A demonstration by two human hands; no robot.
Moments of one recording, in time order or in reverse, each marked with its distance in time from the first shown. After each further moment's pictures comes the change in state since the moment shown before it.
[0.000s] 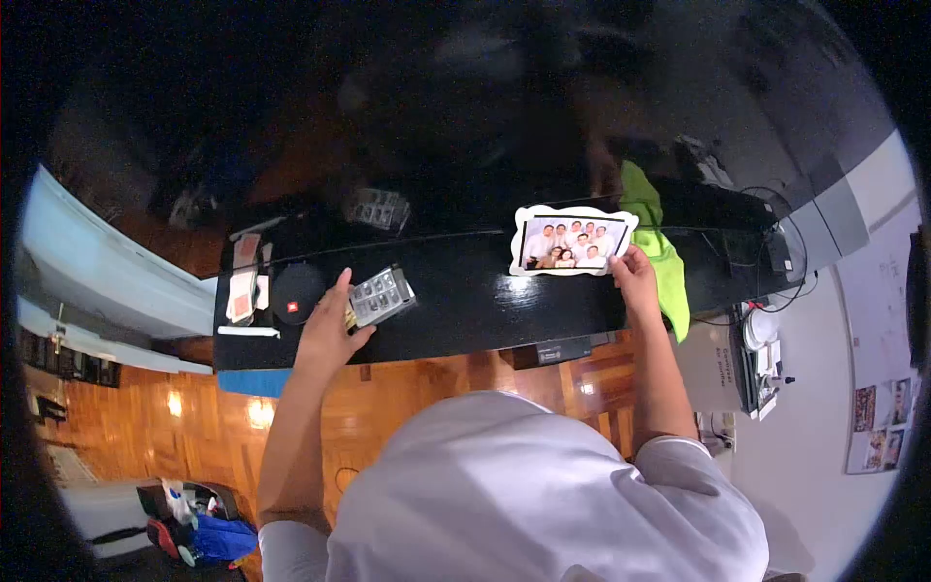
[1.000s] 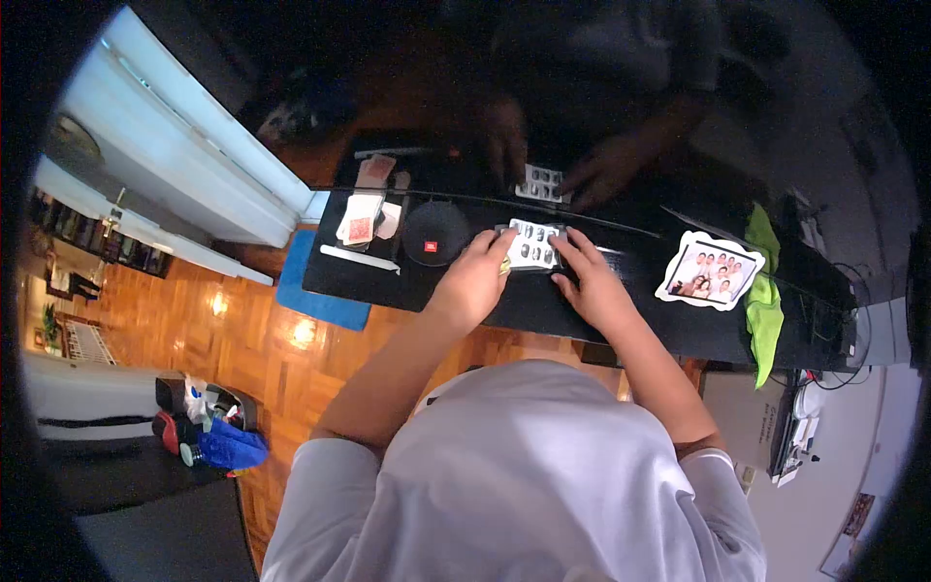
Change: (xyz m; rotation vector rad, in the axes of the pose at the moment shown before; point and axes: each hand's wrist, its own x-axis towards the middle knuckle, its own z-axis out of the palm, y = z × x) left_hand 0.007 -0.004 0.007 -0.066 0.068 -0.030; right_hand -0.074 -0.058 0.229 -0.639 -0.673 -0.568
